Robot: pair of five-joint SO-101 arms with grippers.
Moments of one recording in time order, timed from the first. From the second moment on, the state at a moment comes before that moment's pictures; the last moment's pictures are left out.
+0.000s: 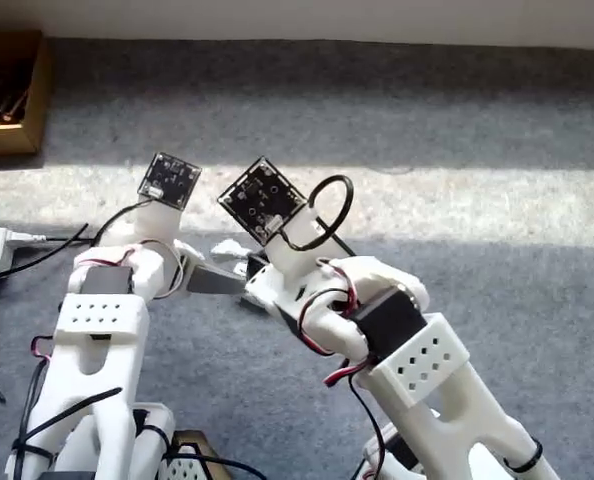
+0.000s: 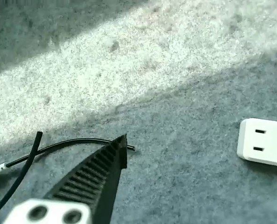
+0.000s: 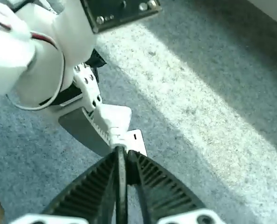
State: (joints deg) left arm -8.0 -38.2 58.7 39.7 -20.8; right arm -43.3 -42.9 30.0 63.7 13.7
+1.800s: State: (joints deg) left arm -11.1 -38.2 65.6 38.2 -8.6; right arm -27.3 -43.6 68.1 53.5 25.5
